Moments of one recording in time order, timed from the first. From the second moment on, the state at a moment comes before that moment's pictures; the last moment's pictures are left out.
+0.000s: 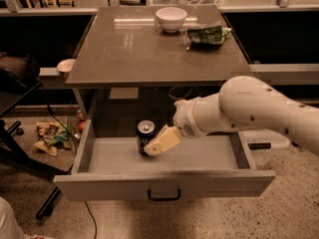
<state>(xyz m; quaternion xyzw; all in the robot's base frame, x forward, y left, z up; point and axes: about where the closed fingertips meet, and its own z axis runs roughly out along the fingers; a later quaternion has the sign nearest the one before) 0.522 -0.013 0.765 -0.47 0.78 0.21 0.36</state>
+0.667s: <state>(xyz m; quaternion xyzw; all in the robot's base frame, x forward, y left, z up) 0.529 0.013 0.728 -0.45 0.79 0.21 0.36</state>
